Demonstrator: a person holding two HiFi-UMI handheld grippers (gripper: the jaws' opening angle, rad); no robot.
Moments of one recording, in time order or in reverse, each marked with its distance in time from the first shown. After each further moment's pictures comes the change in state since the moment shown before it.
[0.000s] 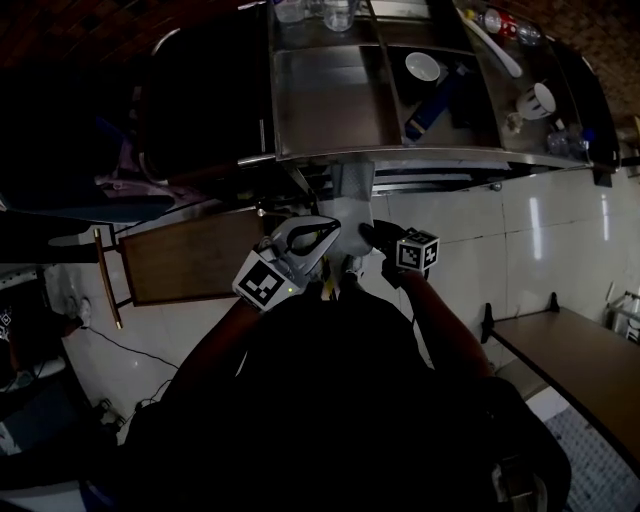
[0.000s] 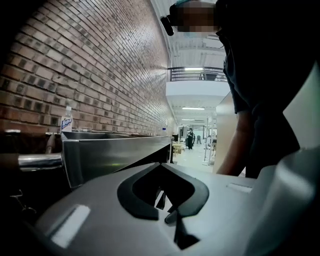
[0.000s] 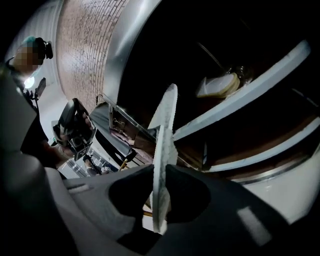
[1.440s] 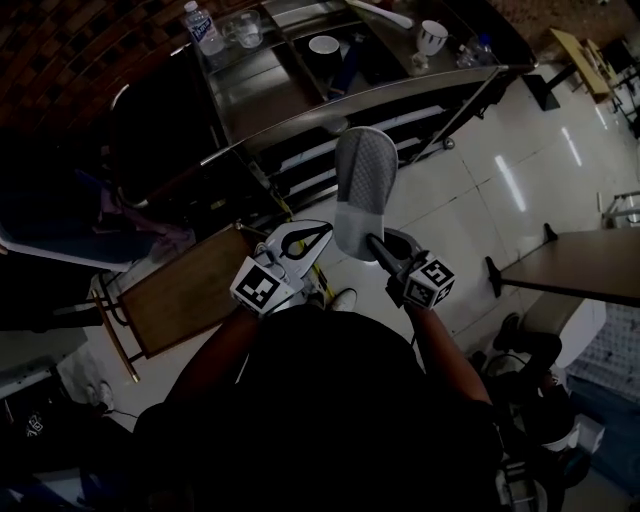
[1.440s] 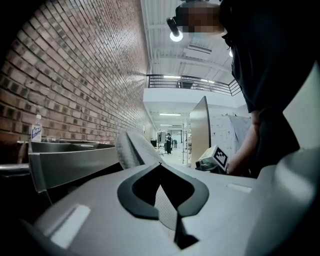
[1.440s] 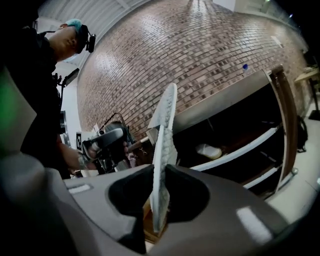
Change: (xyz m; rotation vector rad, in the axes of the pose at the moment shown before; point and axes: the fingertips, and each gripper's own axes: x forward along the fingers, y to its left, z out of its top) left arm -0.030 -0.120 0.021 0.083 -0.060 -0.264; right arm -0.163 0.168 -0.011 -0.296 -0.480 -0.255
